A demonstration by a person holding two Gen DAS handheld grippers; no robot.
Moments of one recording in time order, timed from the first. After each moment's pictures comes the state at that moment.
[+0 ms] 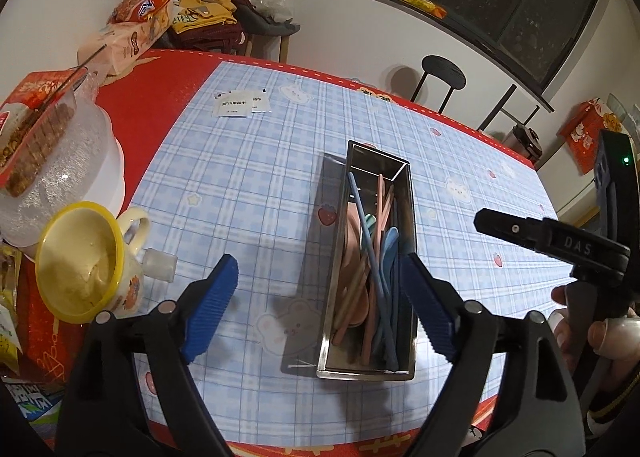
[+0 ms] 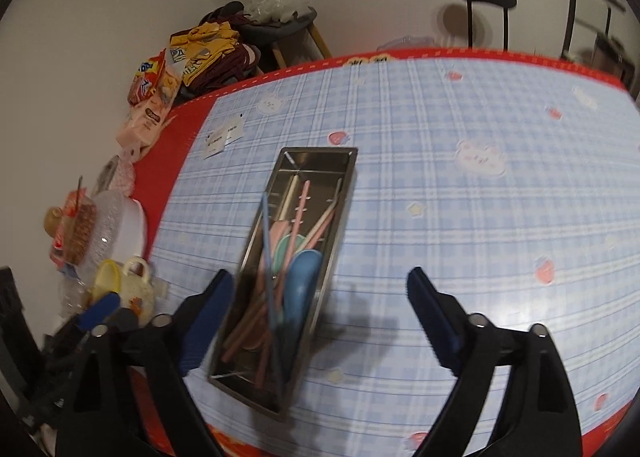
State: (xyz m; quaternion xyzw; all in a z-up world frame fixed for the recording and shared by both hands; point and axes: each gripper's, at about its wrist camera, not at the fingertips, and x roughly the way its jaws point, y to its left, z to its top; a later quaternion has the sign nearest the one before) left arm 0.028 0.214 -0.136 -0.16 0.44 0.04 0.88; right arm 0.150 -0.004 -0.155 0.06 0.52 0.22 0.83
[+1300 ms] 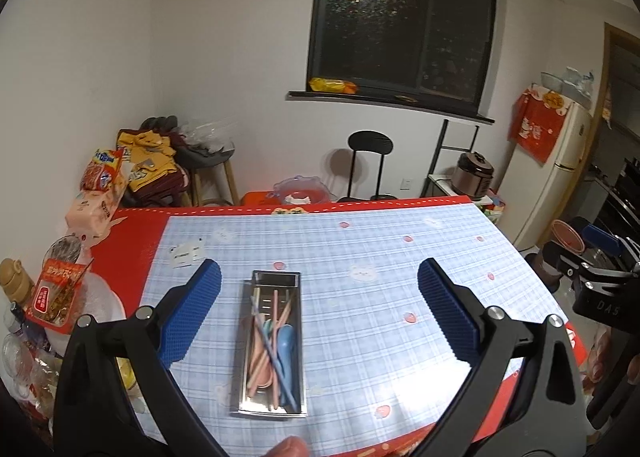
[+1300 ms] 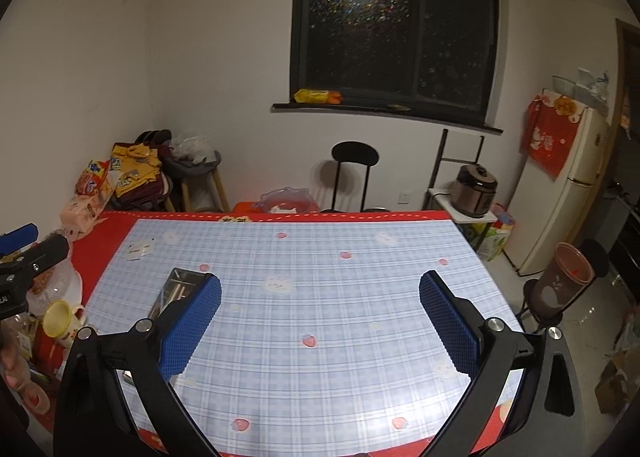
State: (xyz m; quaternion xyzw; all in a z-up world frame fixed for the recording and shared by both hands) left arm -0.007 0.063 0.052 -0.04 0.29 -0.02 0.96; right arm 0.015 -0.173 0.036 -0.03 0.28 0.04 0.96
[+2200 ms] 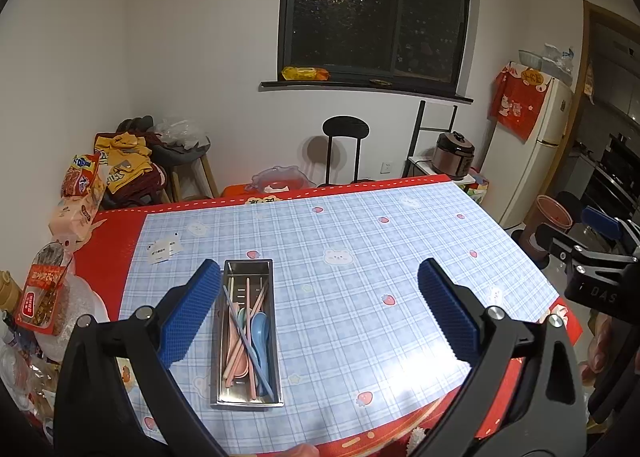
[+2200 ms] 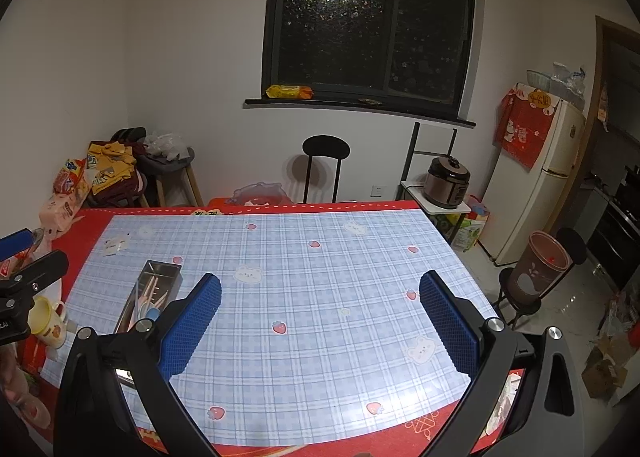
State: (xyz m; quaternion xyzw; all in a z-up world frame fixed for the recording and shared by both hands) left arm -0.012 0.032 0.041 -0.01 0.30 -0.05 0.95; right arm 0.000 -0.196 0.029 -0.03 0.28 -0.01 0.96
